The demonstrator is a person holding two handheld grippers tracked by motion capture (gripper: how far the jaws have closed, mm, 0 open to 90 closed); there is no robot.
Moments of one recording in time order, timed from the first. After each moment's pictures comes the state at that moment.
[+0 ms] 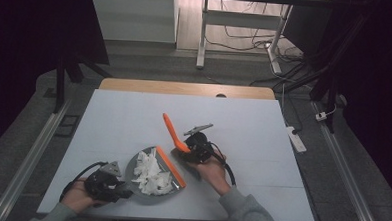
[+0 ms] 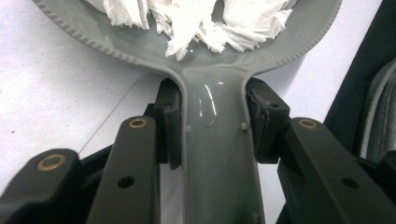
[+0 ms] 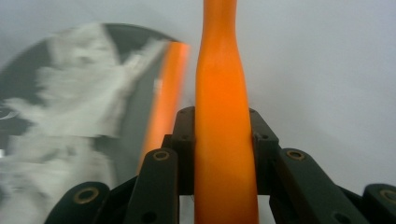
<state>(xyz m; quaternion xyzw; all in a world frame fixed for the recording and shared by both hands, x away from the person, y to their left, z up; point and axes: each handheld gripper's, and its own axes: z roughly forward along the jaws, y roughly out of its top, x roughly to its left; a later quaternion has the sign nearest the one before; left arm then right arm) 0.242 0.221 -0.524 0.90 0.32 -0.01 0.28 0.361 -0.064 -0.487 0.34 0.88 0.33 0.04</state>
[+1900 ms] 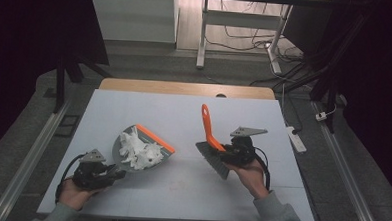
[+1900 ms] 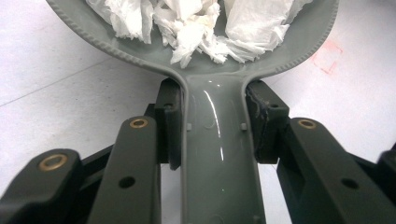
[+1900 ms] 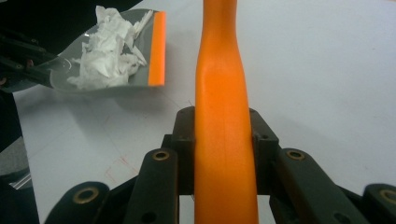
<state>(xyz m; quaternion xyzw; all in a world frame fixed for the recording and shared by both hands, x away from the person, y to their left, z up) 0.240 0.246 -0.507 0.79 0.47 0.08 0.38 0.348 -0.188 -0.453 0.34 0.82 0.46 0.05</state>
